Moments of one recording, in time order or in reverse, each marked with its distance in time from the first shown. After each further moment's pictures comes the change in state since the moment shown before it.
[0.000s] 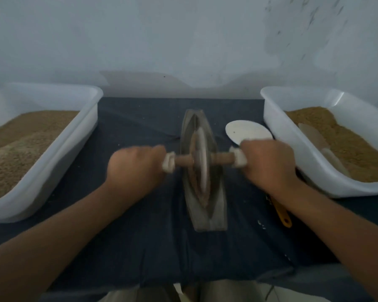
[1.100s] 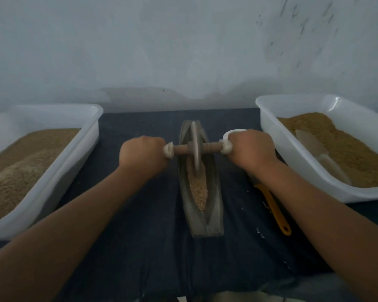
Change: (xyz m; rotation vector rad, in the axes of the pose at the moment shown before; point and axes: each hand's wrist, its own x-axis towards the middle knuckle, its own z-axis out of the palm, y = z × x) left_hand 0.066 -0.002 0.011 0.046 -0.237 -0.198; right_hand 0.062 0.006 0.028 -0.034 -0.165 0.090
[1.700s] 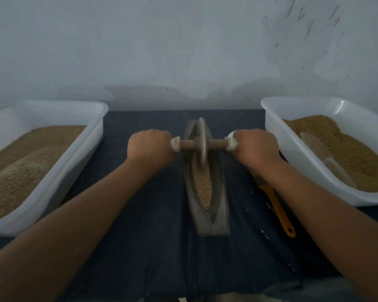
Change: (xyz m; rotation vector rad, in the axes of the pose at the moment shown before) left_hand 0.016 0.002 -0.002 0.034 0.055 0.018; right_hand 0.009 -0.001 0.005 0.052 -0.047 0.031
